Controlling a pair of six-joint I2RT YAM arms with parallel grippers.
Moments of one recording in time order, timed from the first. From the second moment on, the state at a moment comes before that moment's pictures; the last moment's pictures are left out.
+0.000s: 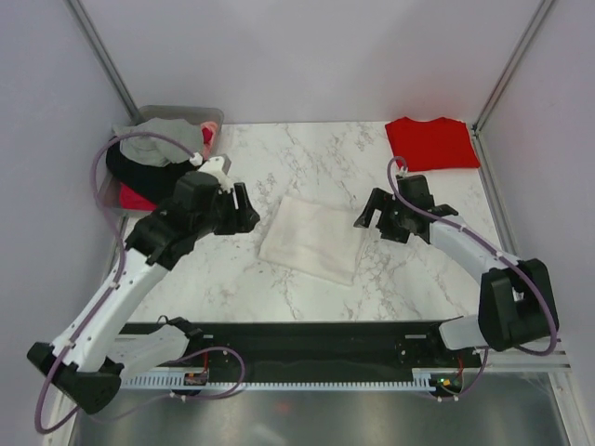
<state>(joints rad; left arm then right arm) -0.54 1.06 1.21 -0.79 -0.07 -0.48 0.27 1.37 0.86 -0.36 -0.20 0.64</state>
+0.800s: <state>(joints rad) -0.54 0.45 0.85 -0.84 -0.29 -0.45 0.20 1.76 0.88 -0.02 -0.36 0.61</state>
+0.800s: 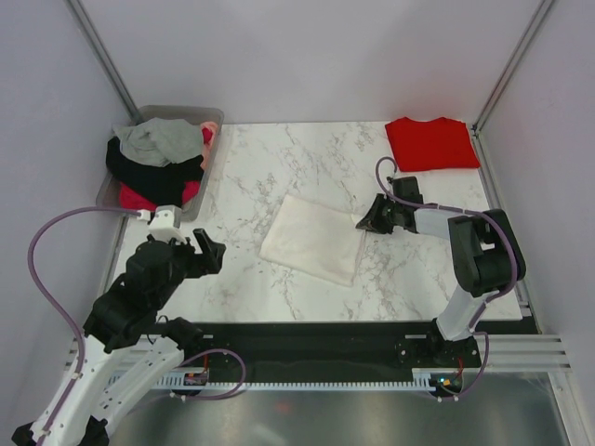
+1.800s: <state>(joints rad) -0.41 0.47 0.81 -0.78 -0.24 -0.45 0.08 1.96 1.91 -0.52 0.18 0.19</state>
